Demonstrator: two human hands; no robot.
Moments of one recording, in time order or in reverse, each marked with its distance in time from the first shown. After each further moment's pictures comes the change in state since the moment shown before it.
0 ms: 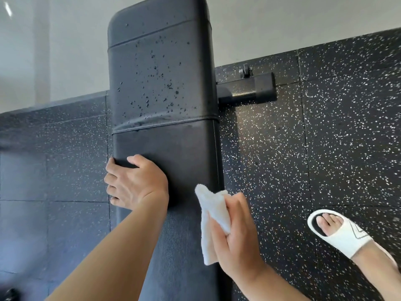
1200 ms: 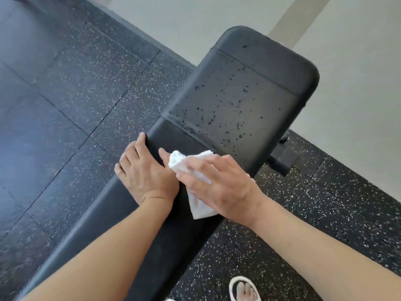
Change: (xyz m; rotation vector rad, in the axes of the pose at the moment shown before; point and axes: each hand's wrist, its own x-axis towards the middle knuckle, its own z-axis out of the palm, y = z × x) left_hand -0.007 0.010 -0.008 -0.013 -0.012 -0.046; right_hand 0.228 -0.056 0.012 -0.590 -0.721 -1.309
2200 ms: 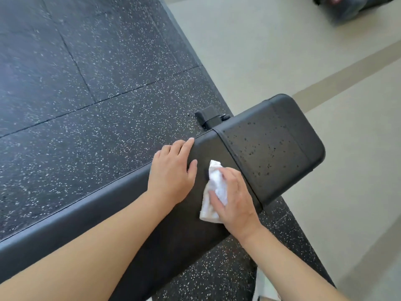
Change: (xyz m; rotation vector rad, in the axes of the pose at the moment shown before) left_hand 0.022 -0.066 -0.027 -0.184 -0.186 0.330; right_hand 0.030 -0.041 0.010 0.263 -0.200 0.314
